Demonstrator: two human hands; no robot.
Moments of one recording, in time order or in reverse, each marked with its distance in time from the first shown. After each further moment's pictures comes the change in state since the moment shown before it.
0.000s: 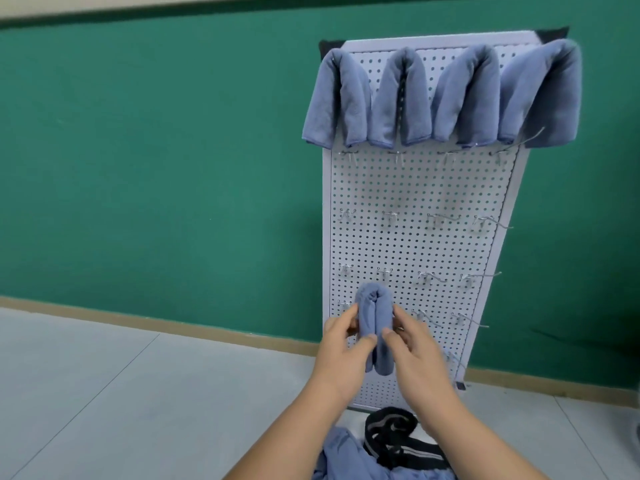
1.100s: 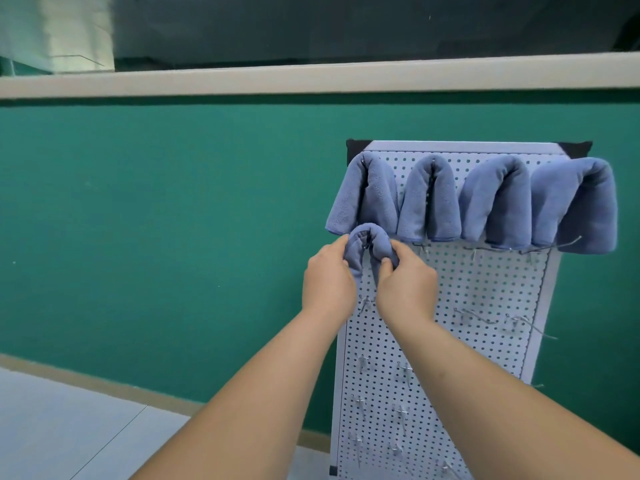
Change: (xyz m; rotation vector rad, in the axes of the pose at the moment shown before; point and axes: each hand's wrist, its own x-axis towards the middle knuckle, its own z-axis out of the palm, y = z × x) left_hand 0.179 0.173 -0.063 0.514 0.314 0.389; right_hand 0.189 -0.184 0.050 -0.381 0.425 -0.324
